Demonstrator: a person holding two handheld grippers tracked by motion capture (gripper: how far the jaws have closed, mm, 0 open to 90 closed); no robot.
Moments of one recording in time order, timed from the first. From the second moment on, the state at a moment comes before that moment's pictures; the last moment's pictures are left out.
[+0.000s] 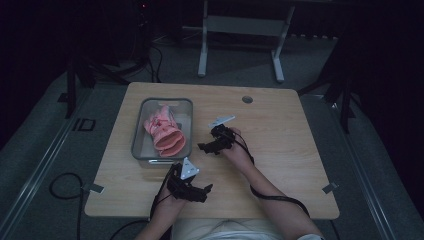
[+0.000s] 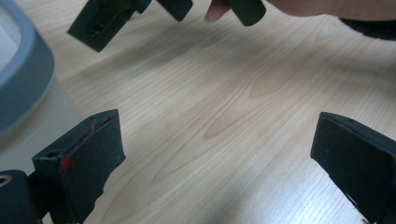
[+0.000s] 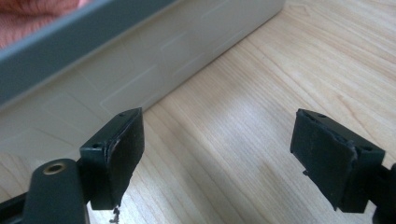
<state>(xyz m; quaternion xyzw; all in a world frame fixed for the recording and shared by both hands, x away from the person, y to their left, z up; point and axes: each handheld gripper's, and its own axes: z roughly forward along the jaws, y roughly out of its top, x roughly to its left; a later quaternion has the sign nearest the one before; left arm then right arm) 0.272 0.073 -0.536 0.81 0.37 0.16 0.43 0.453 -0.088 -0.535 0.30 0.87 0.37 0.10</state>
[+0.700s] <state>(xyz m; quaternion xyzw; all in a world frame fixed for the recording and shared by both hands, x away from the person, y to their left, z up) 0.268 0.080 -0.552 0.82 0.36 0.17 0.42 0.450 -0.102 -0.547 0.32 0.85 0.41 0.13</state>
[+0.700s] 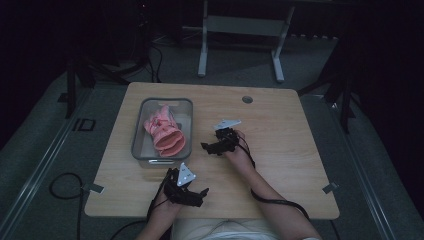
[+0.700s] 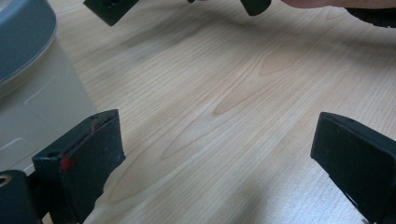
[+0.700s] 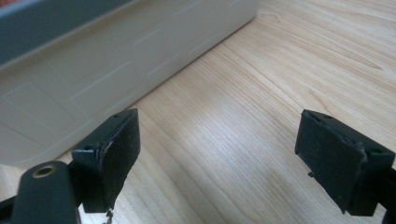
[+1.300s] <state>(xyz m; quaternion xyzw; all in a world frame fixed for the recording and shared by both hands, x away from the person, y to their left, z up) 0.268 0.078 -0.554 0.82 0.36 0.17 0.41 0.448 -0.102 -0.557 0.30 0.85 0.41 0.16</state>
